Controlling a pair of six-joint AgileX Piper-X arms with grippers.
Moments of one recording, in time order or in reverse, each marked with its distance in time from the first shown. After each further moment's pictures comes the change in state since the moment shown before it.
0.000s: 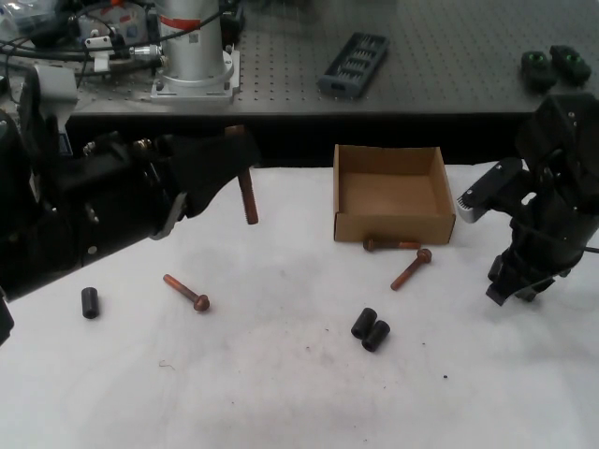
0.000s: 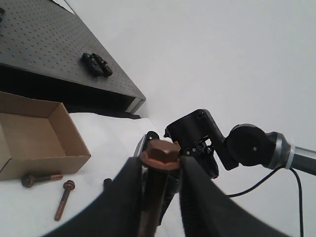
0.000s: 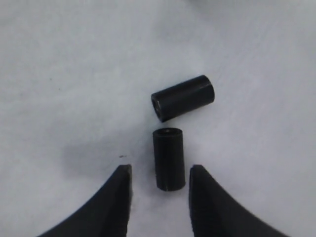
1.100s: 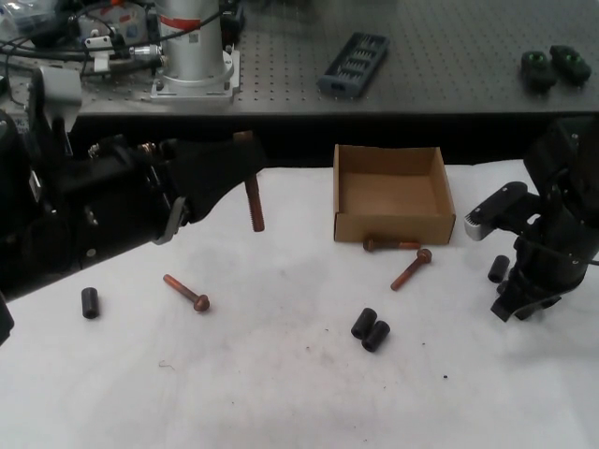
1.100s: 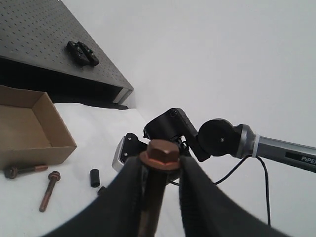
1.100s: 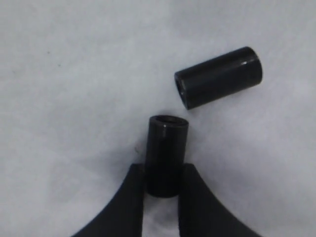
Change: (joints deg) left arm 0.0 0.0 0.1 0.0 3.4 -1.1; right arm -2.6 4.5 -0.6 2.2 -5.8 0.0
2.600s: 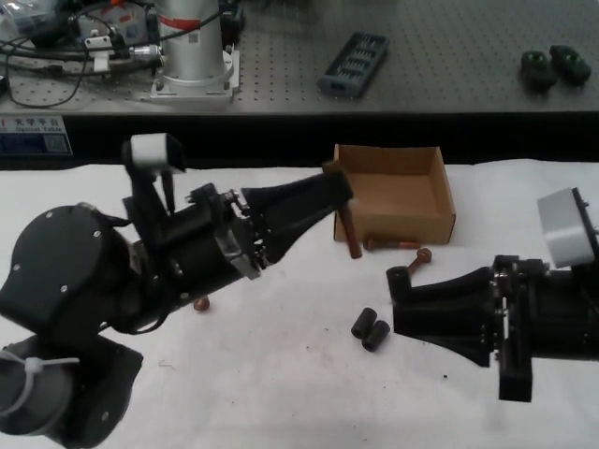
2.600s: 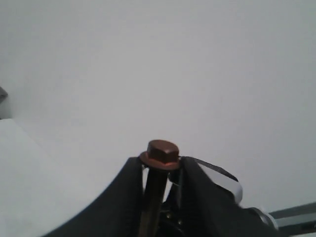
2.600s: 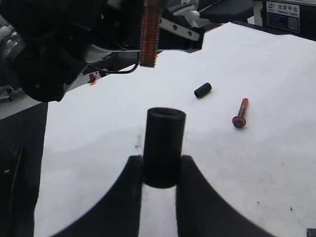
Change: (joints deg) left arm -6.5 29.7 -1.1 -54.7 7.2 -20.1; right arm 11.1 -37.0 46.9 -68.0 -56.9 30.6
